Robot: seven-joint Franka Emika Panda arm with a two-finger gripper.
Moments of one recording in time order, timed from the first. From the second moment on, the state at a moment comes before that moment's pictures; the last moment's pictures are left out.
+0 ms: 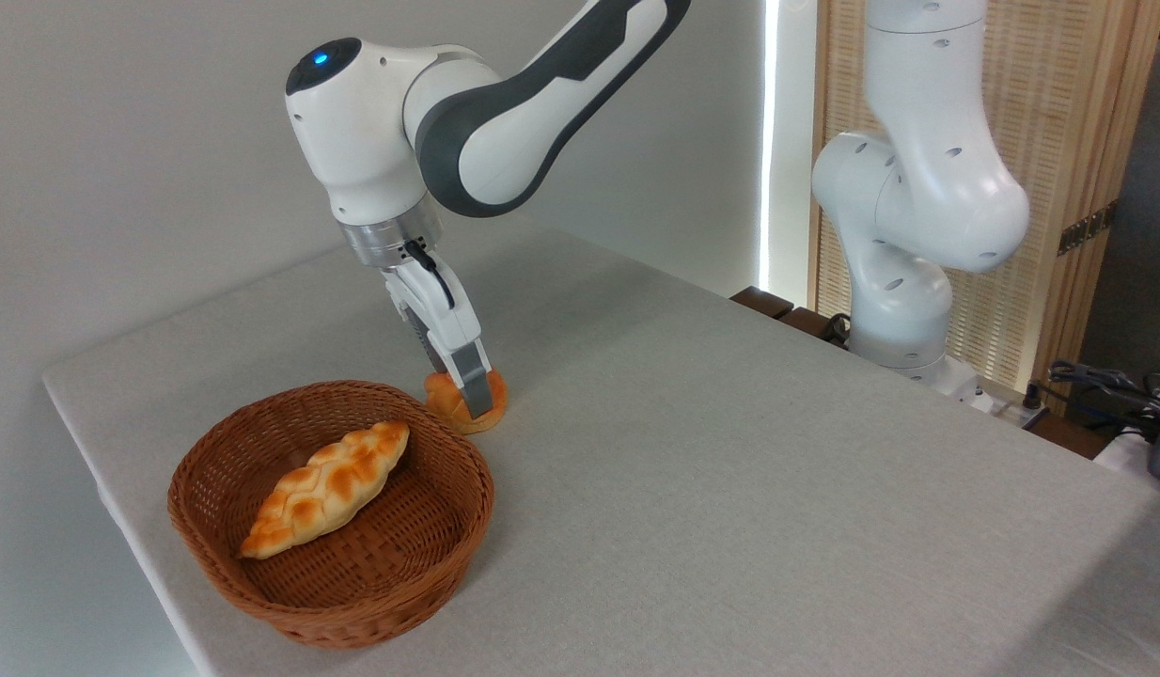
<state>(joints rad) -0.16 0.06 -0.21 -2.01 -0.13 1.94 0.60</state>
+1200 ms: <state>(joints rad) -0.16 -0.04 -0.19 -1.92 -0.13 1.81 0.61</state>
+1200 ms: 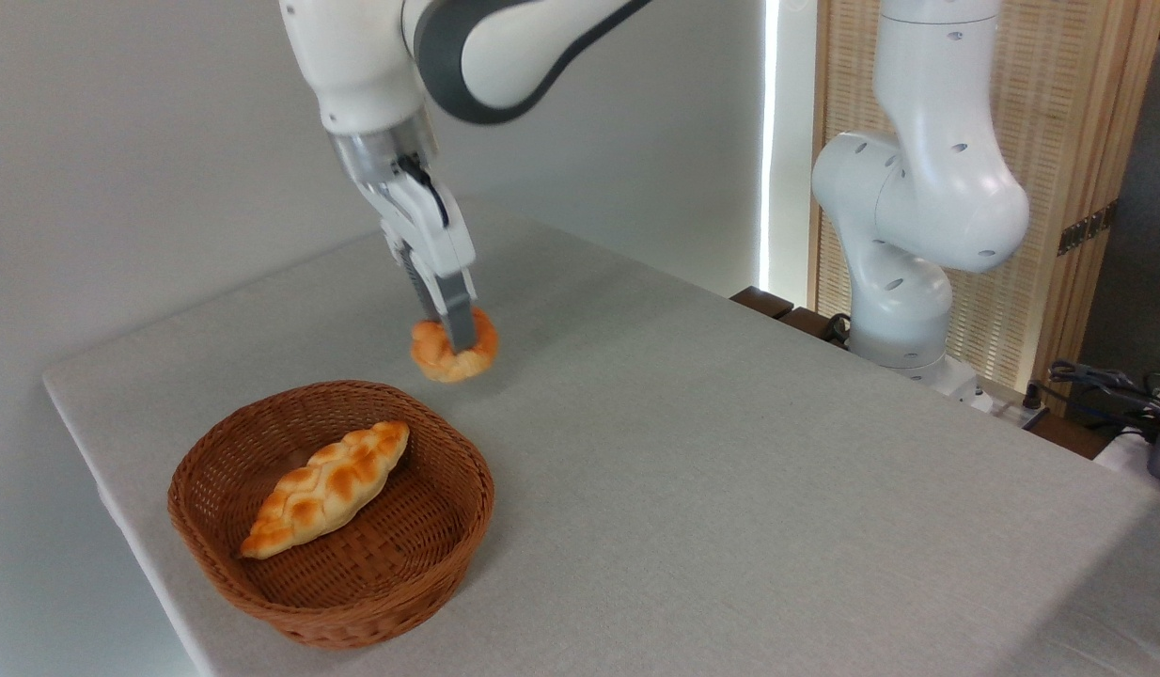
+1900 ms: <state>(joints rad) -0.14 0.07 -0.12 -1.87 -0.12 2.16 0.61</state>
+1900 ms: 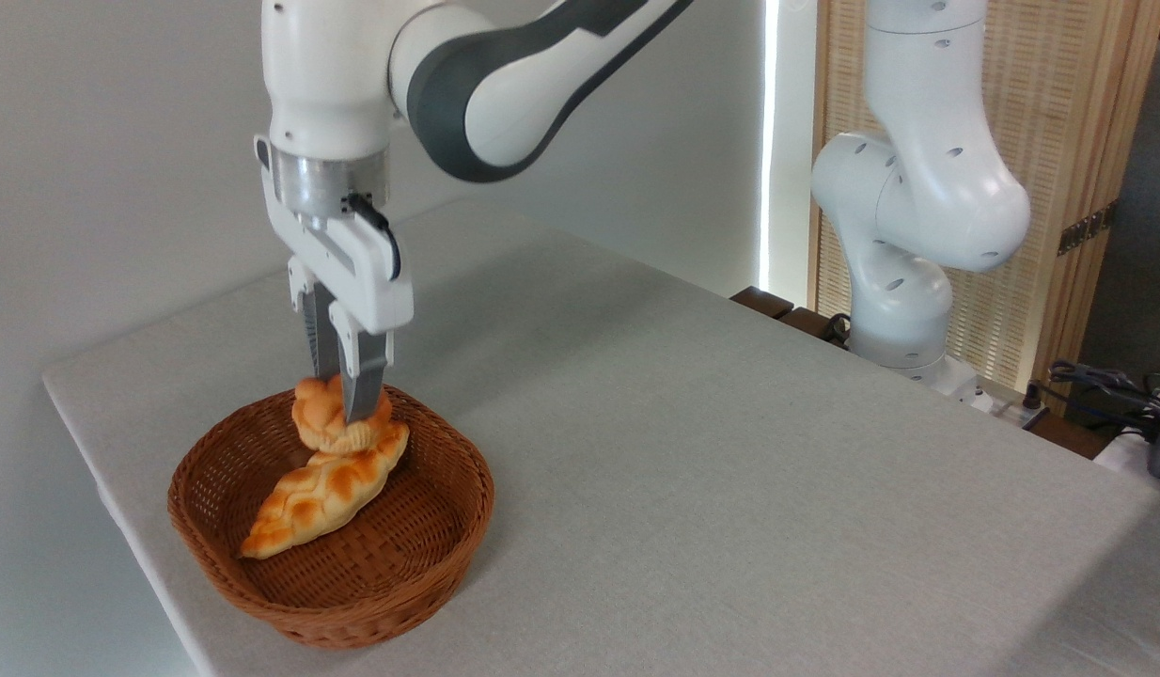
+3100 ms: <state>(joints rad) -0.14 0.02 -0.11 -1.79 -0.11 2.00 0.57</state>
